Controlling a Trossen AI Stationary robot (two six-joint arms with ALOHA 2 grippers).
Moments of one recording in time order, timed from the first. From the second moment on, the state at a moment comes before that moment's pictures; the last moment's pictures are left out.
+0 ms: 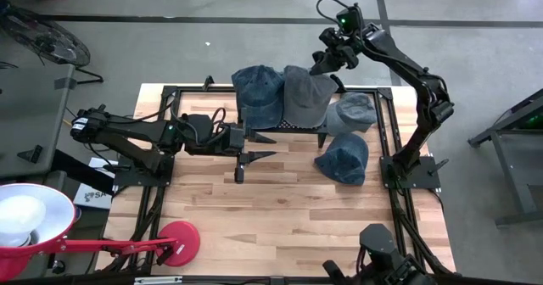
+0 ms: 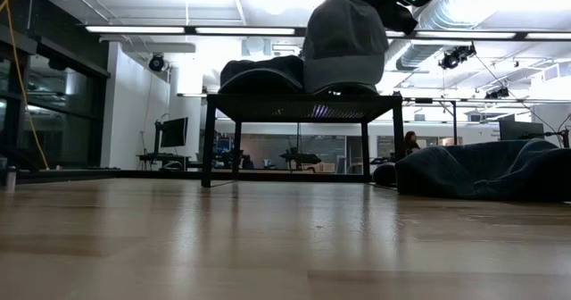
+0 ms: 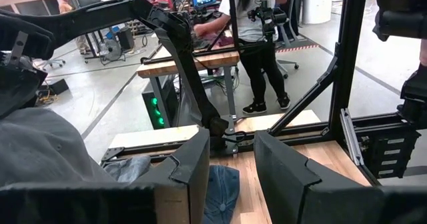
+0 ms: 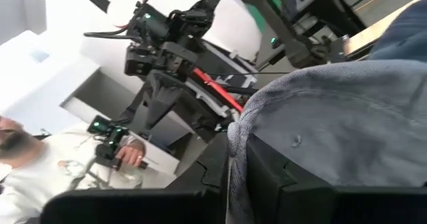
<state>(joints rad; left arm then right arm) -0.19 1.29 1.29 -0.06 -0.20 0.12 -0.93 1.72 1.69 -0.65 -1.52 0.15</state>
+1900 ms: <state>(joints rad) -0.19 1.29 1.29 -0.06 -0.23 0.12 -1.03 1.28 1.69 -1.12 -0.45 0.05</state>
